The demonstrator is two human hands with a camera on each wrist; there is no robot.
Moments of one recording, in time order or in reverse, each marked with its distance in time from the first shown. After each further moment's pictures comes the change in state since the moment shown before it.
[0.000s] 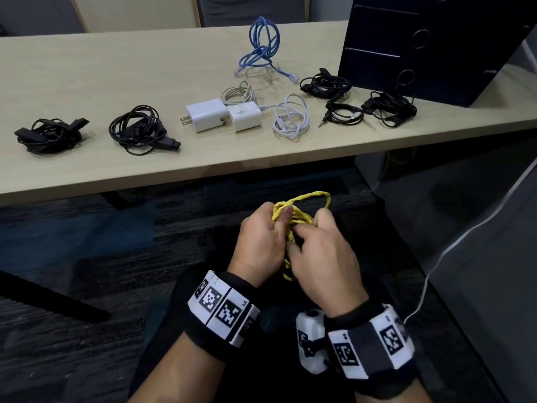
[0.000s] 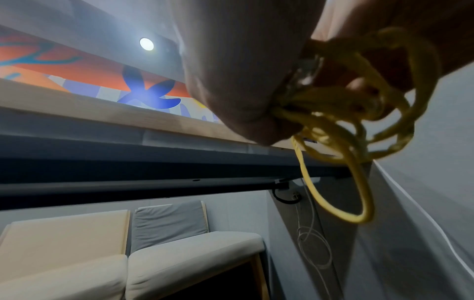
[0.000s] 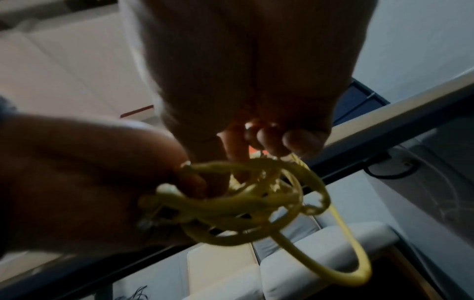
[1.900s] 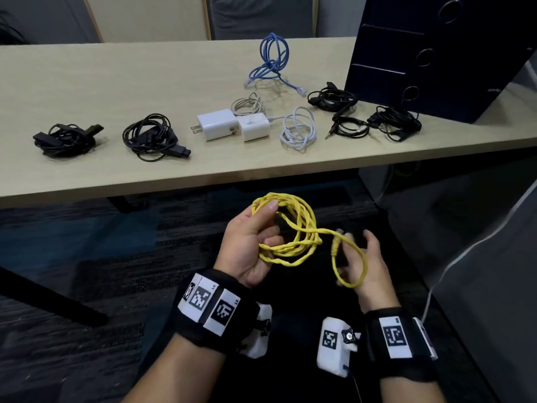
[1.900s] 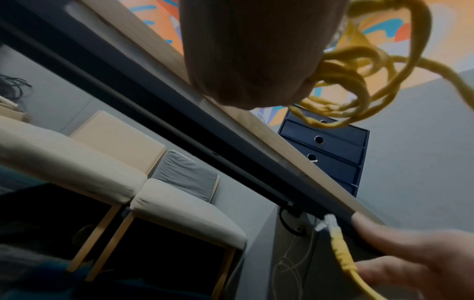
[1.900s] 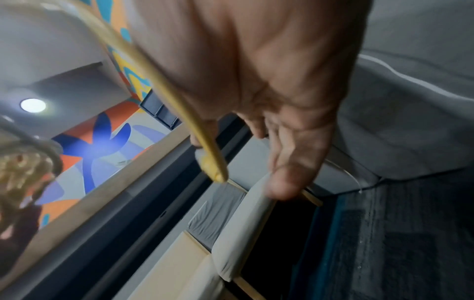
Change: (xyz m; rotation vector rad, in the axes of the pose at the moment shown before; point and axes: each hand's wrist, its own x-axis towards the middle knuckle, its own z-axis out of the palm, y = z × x) left_hand 0.006 0.010 -0.019 -1.376 -0.093 -0.424; right_hand 0.024 0.102 0.044 0.850 0.115 0.515
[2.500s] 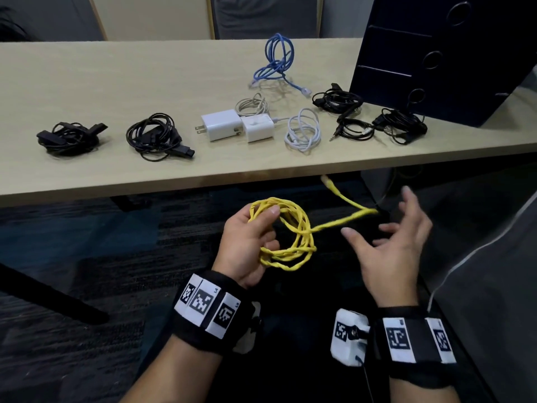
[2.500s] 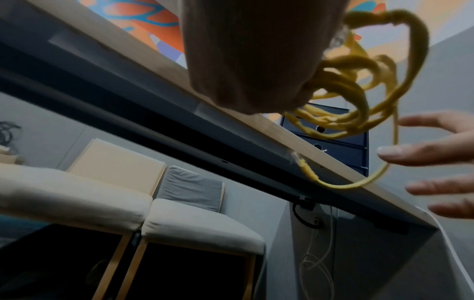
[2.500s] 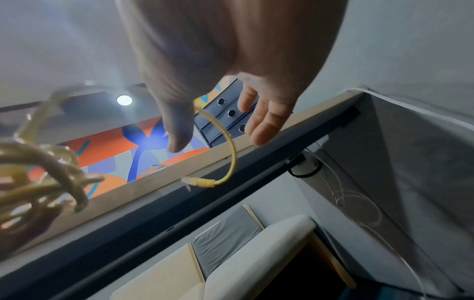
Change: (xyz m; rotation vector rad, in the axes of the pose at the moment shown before) left_hand 0.001 0.003 -0.006 0.244 0.094 0.090; right_hand -0.013 -0.038 -0.015 -0.164 0.297 -0.642
